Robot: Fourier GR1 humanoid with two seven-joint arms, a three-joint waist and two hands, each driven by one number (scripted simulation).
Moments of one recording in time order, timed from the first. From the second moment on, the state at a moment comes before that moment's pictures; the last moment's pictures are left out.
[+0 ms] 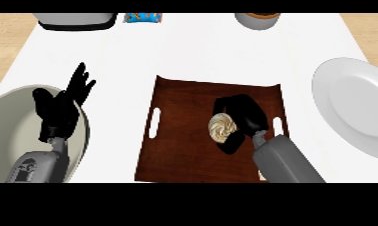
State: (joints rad) left arm -0.15 0.25 0.01 -1.39 0.08 0.08 0.14; right arm -0.36 -0.13 0.43 -1.16 0.83 0.06 0.10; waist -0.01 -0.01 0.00
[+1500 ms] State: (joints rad) left arm -0.14 0.25 0.04 -1.41 0.07 0.04 0.13; right arm -0.10 -0.45 -0.28 -1.51 0.59 -0.26 0.06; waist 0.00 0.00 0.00
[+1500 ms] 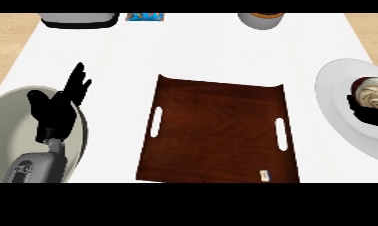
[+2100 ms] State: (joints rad) left arm -0.19 0.24 0.04 -1.39 0.06 0.04 0.15; right arm -0.26 -0.61 -0.37 -0.92 0.51 -0.11 -0.22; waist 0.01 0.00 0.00
